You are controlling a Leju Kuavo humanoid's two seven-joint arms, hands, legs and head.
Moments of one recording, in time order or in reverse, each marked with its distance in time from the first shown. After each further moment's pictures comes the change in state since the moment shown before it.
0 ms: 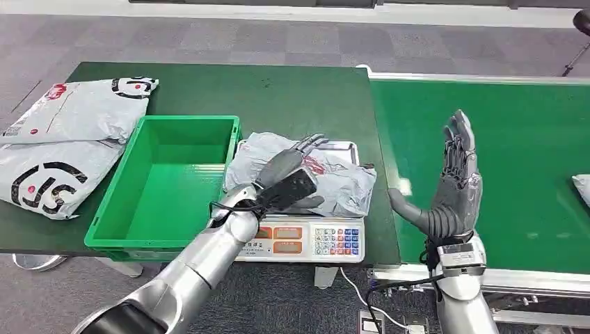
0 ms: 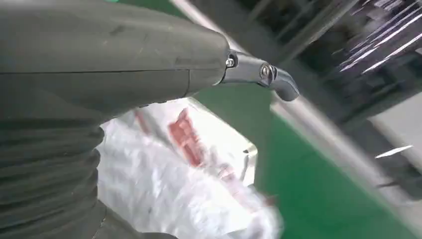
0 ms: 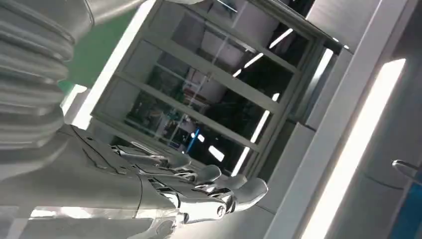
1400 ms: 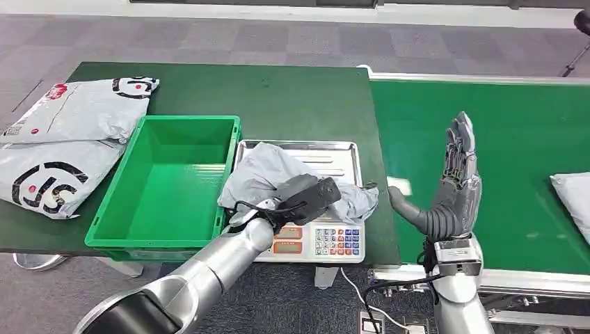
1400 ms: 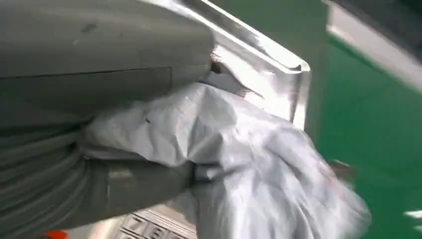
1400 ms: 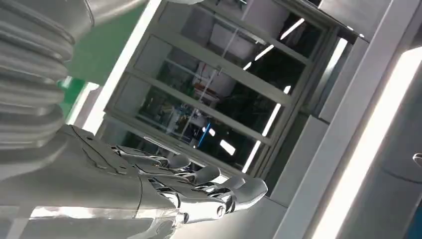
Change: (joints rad) left arm -0.049 -0.045 -0.120 0.206 0.159 -0.053 0.070; right arm 0.012 0.017 0.004 0.000 0.021 -0.047 0.030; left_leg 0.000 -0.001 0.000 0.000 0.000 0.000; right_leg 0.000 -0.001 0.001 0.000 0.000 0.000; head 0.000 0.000
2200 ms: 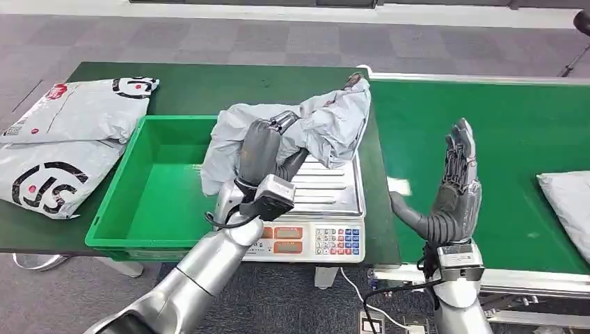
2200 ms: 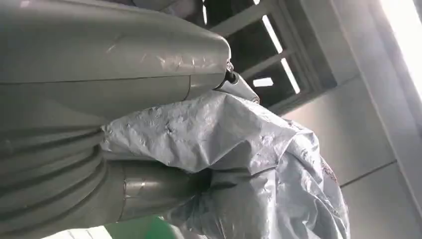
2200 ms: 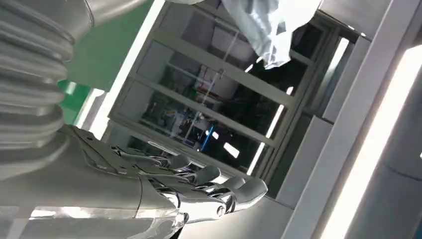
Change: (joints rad) left arm 0.125 0.056 0.051 -0.464 0.008 0.593 -0.394; right arm 0.025 -0.005 0.000 0.000 -0.033 0.001 -0.013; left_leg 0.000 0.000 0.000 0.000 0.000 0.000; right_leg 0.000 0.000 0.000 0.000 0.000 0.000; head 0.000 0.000
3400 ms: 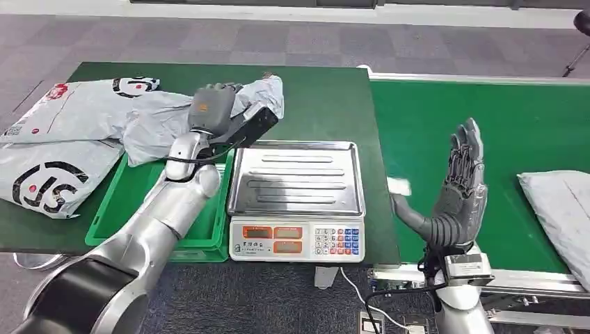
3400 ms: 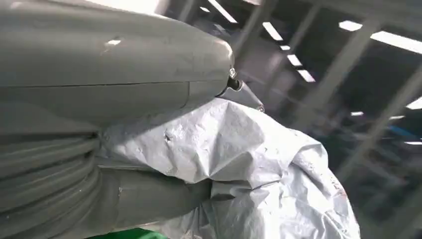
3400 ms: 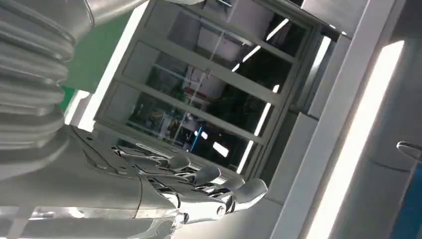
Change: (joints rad) left arm -0.295 0.137 0.217 0.358 -0.606 -0.144 0.659; right arm 0.002 -0.013 0.021 -0.024 -0.043 -0.007 -0.031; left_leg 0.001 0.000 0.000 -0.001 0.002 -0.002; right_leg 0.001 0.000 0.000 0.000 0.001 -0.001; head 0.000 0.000
